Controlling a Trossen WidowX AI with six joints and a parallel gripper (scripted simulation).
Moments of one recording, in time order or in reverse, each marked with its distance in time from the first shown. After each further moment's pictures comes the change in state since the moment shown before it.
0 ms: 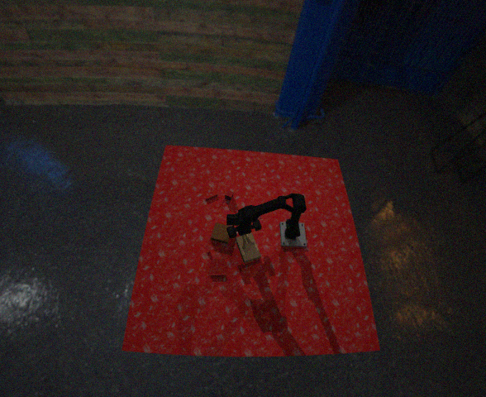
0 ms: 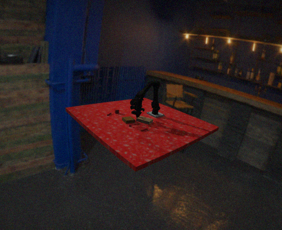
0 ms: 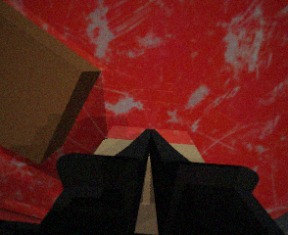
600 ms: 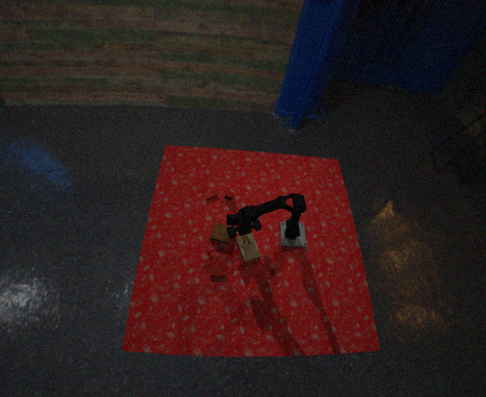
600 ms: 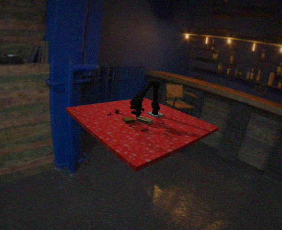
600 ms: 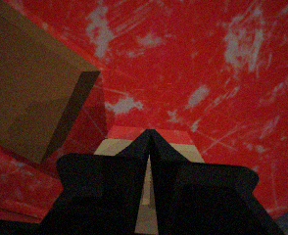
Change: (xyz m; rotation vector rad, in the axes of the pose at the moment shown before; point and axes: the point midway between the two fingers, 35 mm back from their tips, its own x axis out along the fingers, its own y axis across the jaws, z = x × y) arm 0.000 0.000 0.000 0.000 0.000 0.000
